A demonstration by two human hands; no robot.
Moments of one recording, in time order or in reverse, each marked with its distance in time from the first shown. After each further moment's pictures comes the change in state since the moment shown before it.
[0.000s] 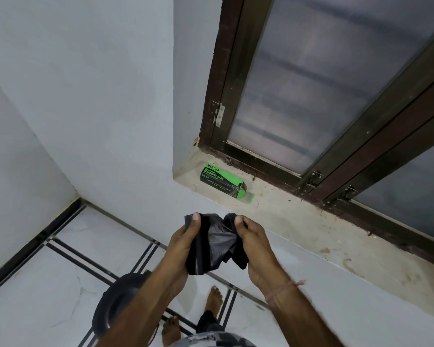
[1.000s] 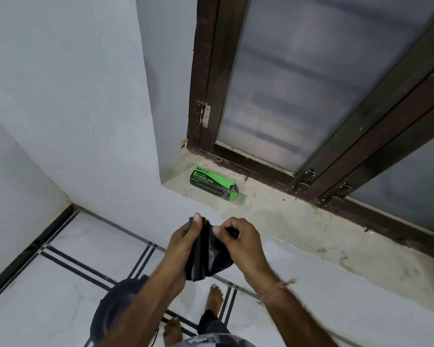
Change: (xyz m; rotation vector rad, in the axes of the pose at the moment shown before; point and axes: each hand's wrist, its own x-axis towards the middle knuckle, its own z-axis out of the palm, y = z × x) left_hand 0.025 0.006 0.020 0.055 -0.001 0.036; right_hand 0.027 0.005 -0.013 -0.534 0.067 -0.229
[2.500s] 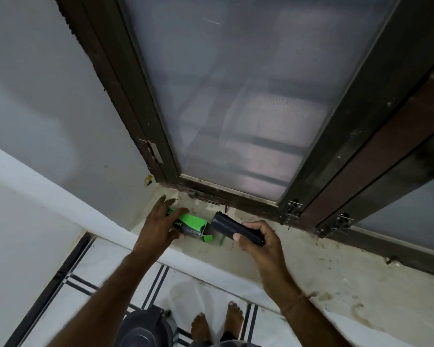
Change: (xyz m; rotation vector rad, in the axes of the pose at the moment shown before) left_hand 0.199 0.044 0.006 1.703 0.100 0.547; right_hand 0.120 0.075 -0.103 0.675 0.036 0.100
